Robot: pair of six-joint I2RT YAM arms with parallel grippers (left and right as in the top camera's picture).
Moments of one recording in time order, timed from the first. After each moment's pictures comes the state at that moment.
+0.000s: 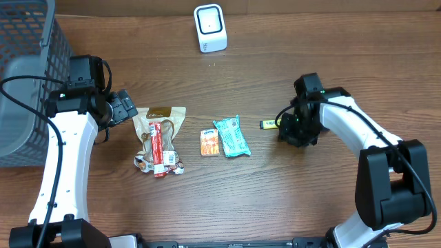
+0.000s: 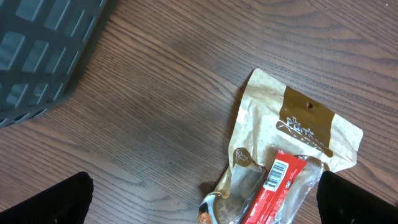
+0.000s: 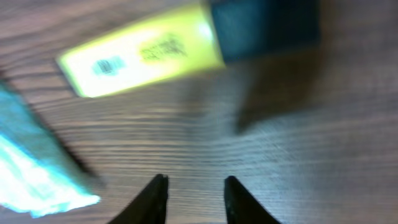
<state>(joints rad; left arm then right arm) 0.11 1.51 1.30 -1.03 -0.15 -0.41 0.19 1.80 1.16 -0.89 -0.26 0.41</state>
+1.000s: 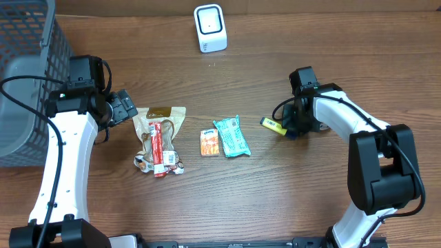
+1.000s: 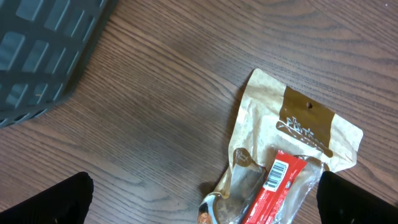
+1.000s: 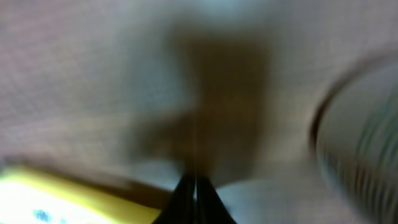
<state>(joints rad) 0.11 1.51 1.30 -1.03 -0.15 -0.41 0.19 1.91 1.19 -0.77 0.00 0.36</state>
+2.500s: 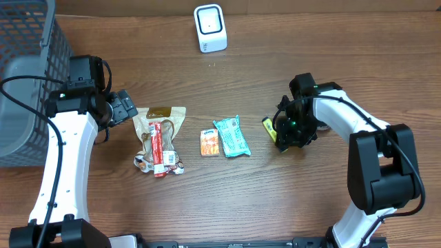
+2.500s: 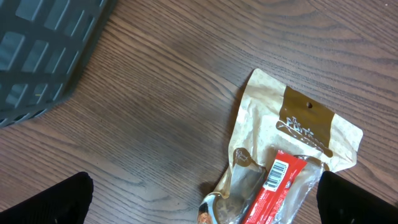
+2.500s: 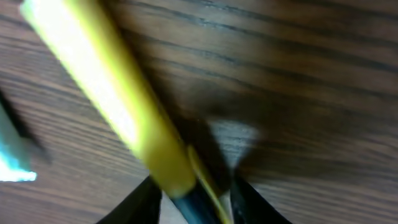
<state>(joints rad) 0.11 1.51 1.30 -1.03 -0.15 -0.41 0.19 1.91 1.19 -0.94 -0.24 0.03</state>
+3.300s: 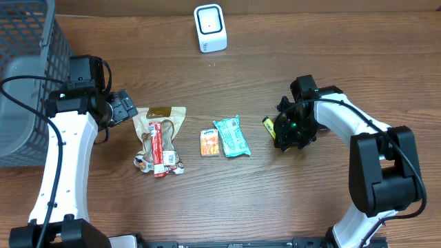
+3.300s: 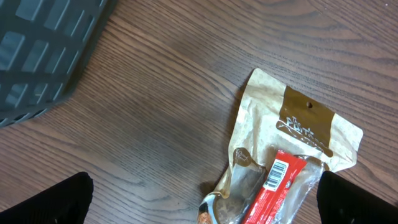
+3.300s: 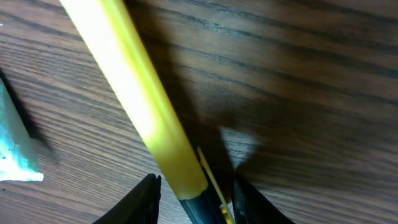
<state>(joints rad) 0.11 1.51 1.30 -1.03 -0.15 -0.41 0.19 1.90 1.15 -0.88 -0.27 0.02</state>
